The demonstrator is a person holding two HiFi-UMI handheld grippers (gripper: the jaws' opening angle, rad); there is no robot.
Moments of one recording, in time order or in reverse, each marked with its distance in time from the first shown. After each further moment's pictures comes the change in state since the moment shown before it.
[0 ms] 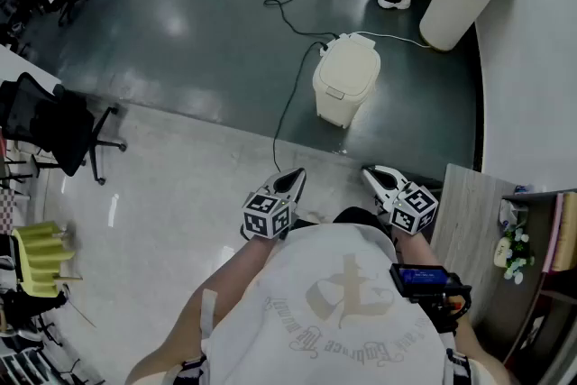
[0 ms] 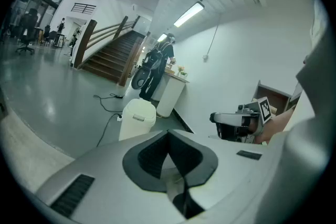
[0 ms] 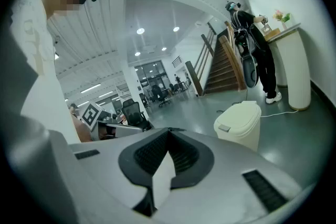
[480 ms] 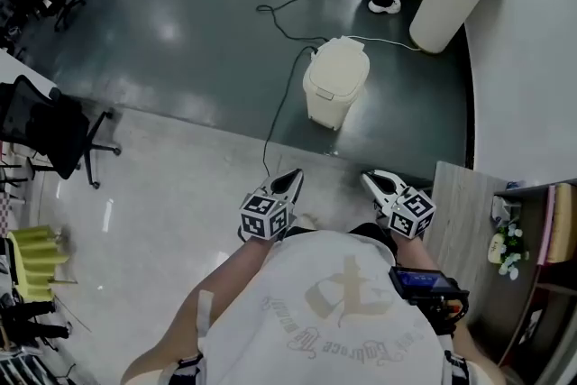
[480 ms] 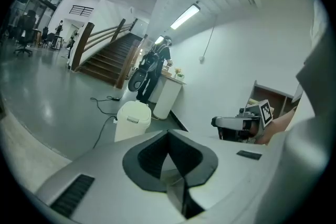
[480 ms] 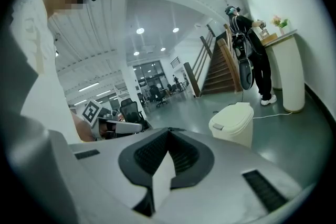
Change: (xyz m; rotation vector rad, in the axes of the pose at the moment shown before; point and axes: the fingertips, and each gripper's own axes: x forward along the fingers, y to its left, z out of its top) left arm -0.008 -0.032 -0.003 0.012 -0.021 -0.015; right arm -0.040 0.008 -0.009 -0.007 -0.001 -0.030
